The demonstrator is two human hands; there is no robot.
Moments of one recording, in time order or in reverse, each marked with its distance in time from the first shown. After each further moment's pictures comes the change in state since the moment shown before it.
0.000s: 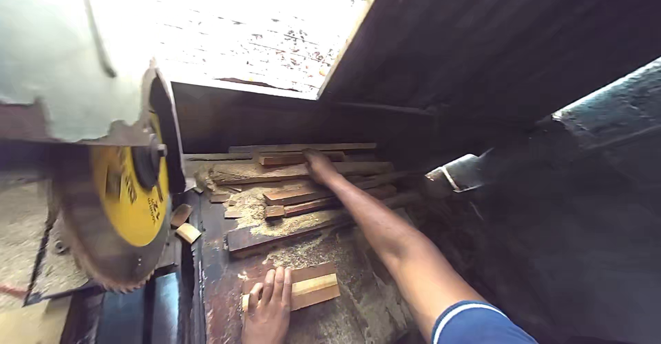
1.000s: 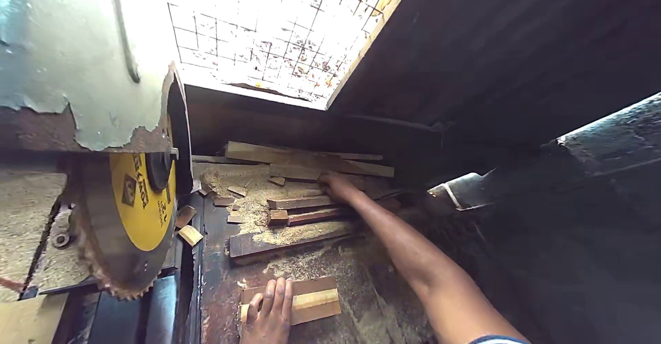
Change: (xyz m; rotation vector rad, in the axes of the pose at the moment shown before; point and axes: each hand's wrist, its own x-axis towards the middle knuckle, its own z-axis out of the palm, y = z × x) left_hand 0.000 -0.001 -0.004 -0.002 -0.010 -0.003; right_hand -0.033 0.036 -0.018 0.053 -0.247 -0.117
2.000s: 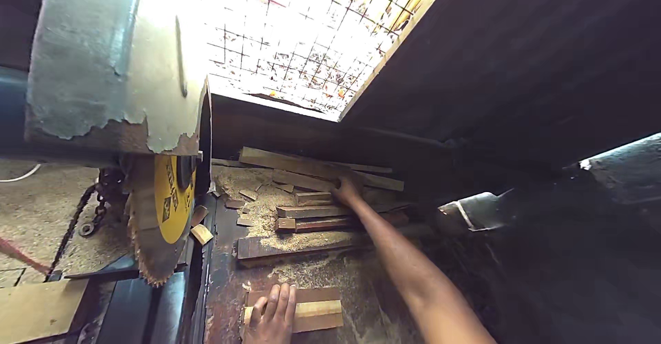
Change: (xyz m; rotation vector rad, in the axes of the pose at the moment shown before) left_hand -0.001 0.003 0.001 -0.015 0.001 -0.004; right_hand 0.016 0.001 0.004 0.186 0.163 0.404
